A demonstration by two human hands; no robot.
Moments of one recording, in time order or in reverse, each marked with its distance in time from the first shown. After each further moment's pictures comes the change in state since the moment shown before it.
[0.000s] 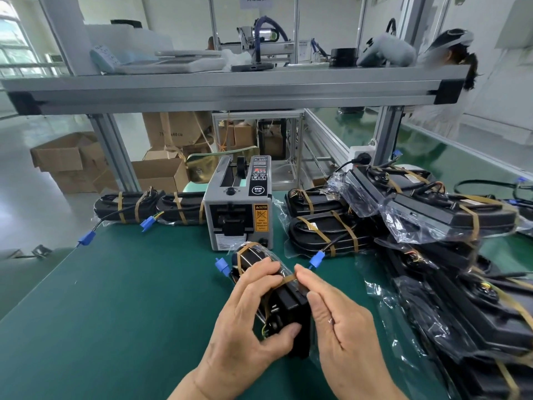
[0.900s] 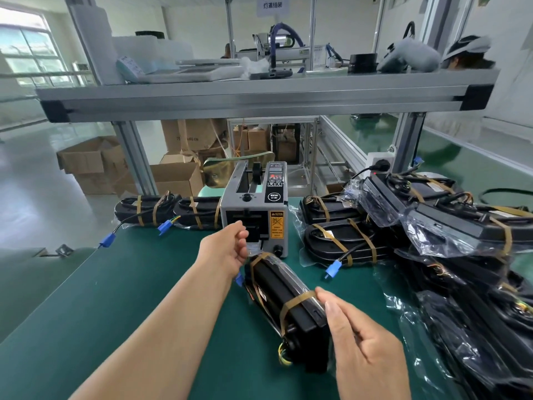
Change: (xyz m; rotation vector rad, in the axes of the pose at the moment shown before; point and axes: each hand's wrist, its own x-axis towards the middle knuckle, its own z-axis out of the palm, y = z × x) left_hand 0.115 -0.080 -0.028 -0.692 0.456 -1.377; right_hand -0.005 -0.022 0.008 0.149 0.181 0.229
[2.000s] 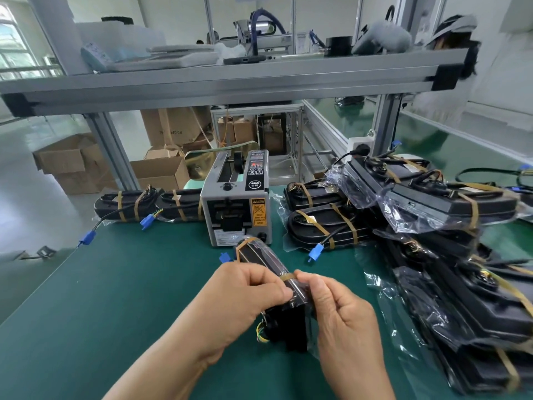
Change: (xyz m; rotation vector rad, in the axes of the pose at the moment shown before) left_hand -0.145 -0.033 -0.021 0.723 -0.515 0.372; right_hand 0.006 -0.005 -0.002 0.126 -0.047 0.240
